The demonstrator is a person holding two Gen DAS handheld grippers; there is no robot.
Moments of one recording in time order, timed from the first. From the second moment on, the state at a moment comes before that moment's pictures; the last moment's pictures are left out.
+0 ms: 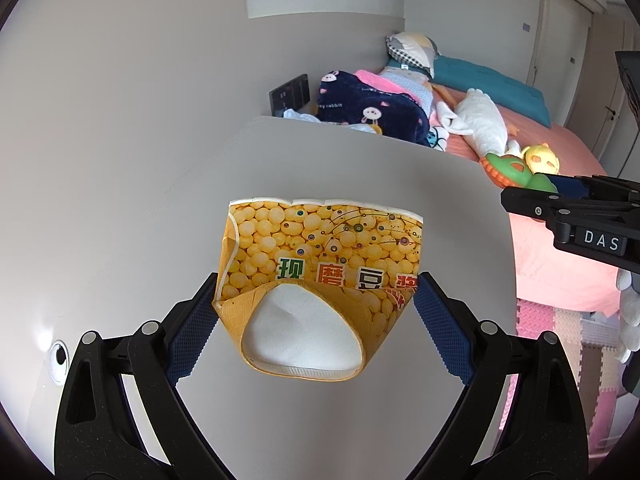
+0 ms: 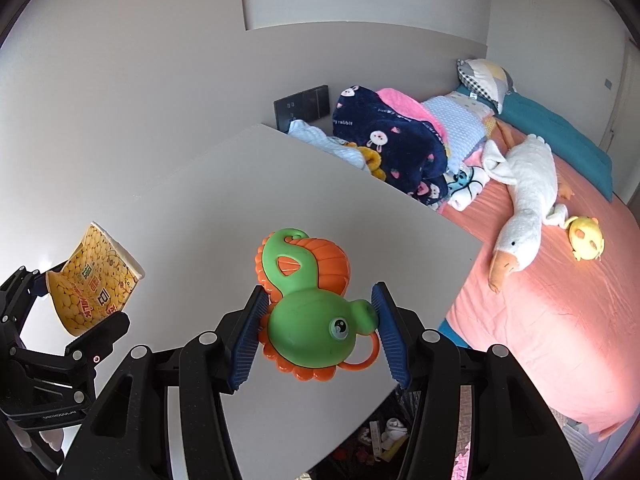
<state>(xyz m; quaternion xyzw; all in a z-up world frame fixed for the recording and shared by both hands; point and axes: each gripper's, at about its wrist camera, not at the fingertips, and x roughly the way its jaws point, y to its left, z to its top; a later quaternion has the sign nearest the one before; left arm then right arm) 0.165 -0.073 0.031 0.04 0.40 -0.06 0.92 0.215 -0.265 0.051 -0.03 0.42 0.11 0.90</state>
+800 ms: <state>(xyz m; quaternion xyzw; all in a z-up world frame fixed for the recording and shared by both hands) 0.128 -0.180 0.034 0.09 0.39 -0.15 0.91 0.138 -0.385 0.057 0.01 0.41 0.02 0.91</state>
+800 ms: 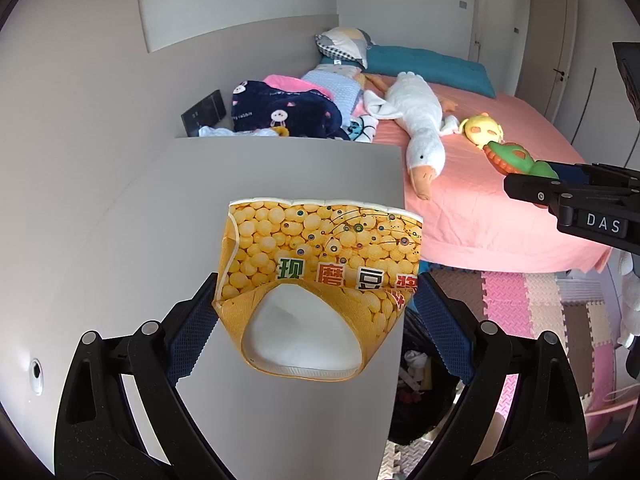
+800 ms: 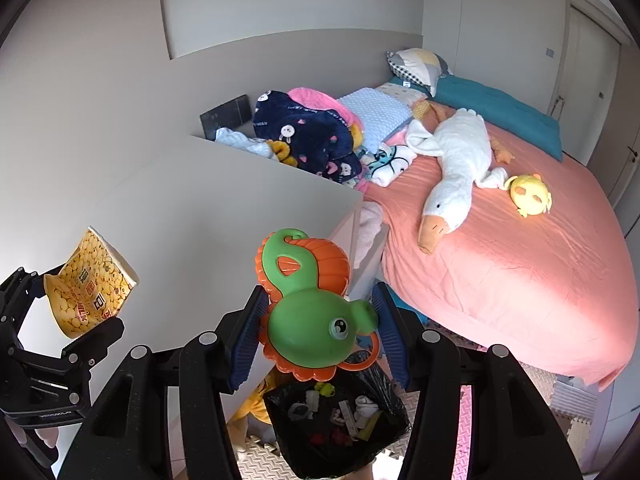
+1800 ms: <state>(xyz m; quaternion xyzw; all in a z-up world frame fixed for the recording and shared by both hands) 0.094 -0.287 0.015 0.13 0.39 -0.26 0.87 0.066 -0.492 0.044 0.04 0.41 -0.09 0.91</state>
